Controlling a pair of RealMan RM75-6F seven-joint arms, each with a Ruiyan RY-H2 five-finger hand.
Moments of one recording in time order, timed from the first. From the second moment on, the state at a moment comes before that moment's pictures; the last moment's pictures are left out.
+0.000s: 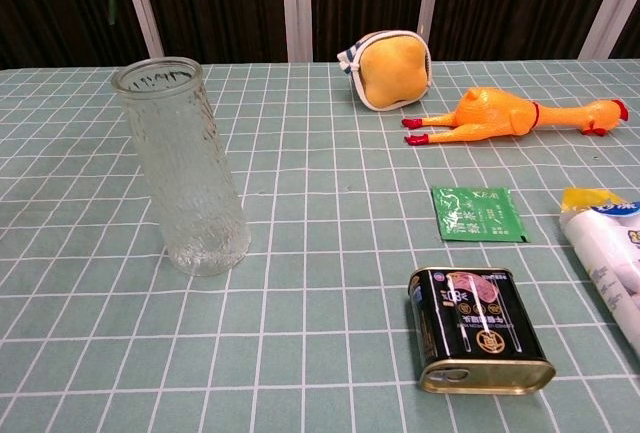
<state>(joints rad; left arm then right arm) -0.83 -1.18 -0.53 -1.69 1.01 1.07 -0.44 0.14 -1.20 0.14 -1.54 -1.24 1.32 -0.11</state>
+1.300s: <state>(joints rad) -0.77 -1.02 -0.66 -2.09 0.88 0.95 -0.57 0.13 -1.21 0.15 -1.54 -1.22 1.34 -0.09</state>
